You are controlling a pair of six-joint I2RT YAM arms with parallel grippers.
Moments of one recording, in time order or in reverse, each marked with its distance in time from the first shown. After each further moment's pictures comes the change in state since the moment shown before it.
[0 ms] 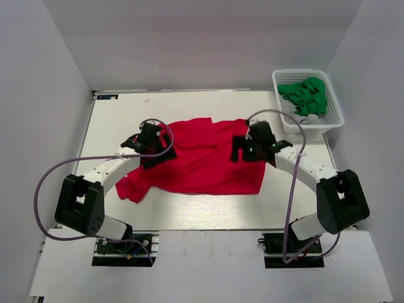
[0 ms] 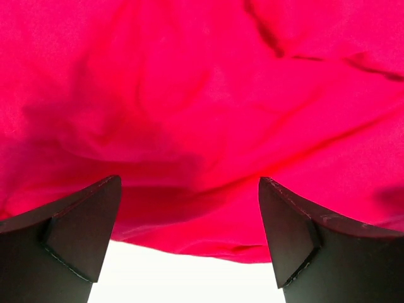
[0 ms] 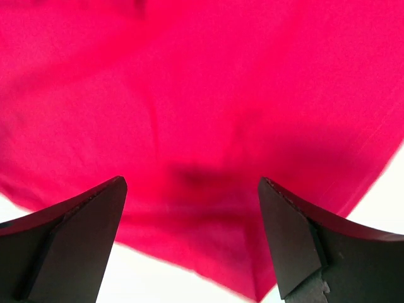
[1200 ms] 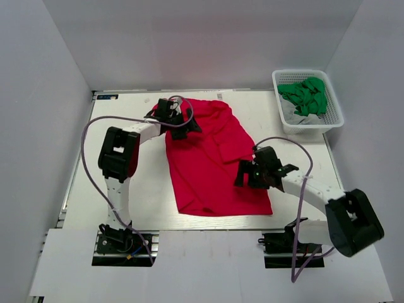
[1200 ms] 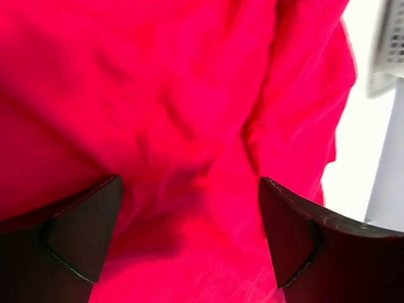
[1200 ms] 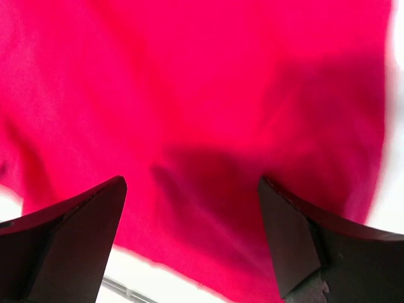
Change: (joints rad) left arm 0.068 0.739 0.592 0.326 0.534 0.093; right arm 0.036 -0.240 -0.407 0.030 -0.107 0.175
